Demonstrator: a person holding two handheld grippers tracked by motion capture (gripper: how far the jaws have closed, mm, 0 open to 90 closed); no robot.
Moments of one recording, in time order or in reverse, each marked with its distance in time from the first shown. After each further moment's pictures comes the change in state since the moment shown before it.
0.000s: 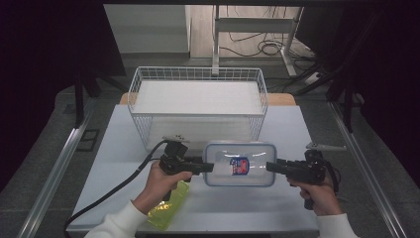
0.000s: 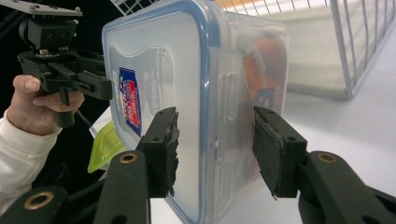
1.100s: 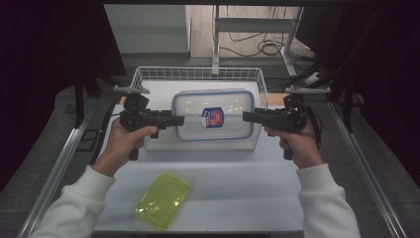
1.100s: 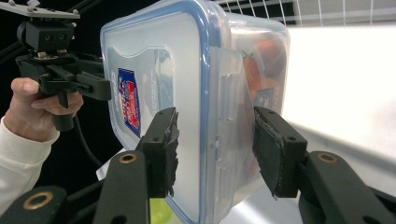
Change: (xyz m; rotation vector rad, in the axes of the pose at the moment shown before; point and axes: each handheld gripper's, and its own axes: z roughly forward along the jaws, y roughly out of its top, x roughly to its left) left arm 0.014 0.080 -0.109 -0.158 0.077 0.081; right arm 0.070 0.133 0.041 -0.069 0.026 -0.176
